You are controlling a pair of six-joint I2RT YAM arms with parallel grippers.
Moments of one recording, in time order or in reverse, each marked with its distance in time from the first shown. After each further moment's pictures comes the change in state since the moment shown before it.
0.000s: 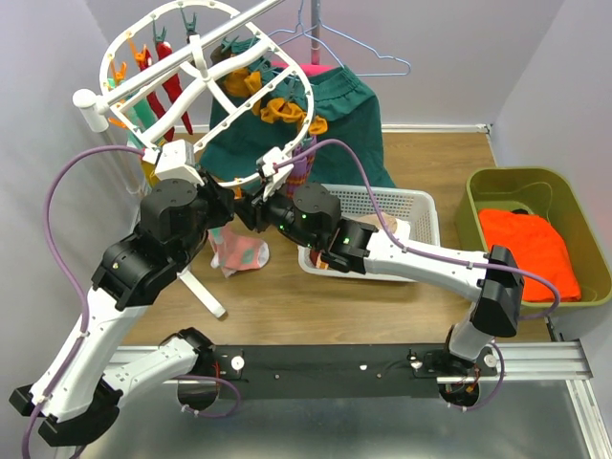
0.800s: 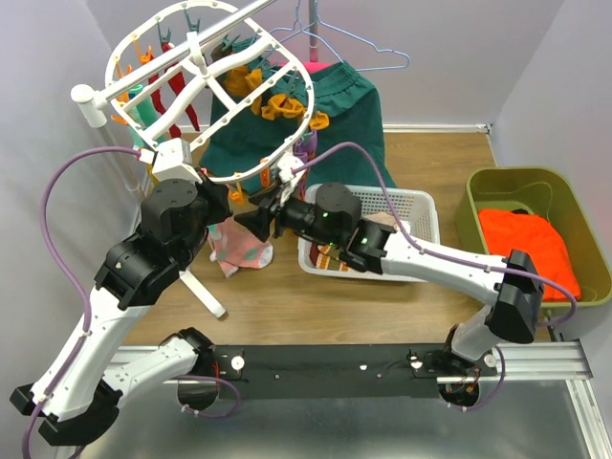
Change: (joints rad) left arm 0.000 -0.002 -0.026 0.060 -0.064 0.006; right arm -0.033 -0.087 -0.119 0.028 -0.153 -0.021
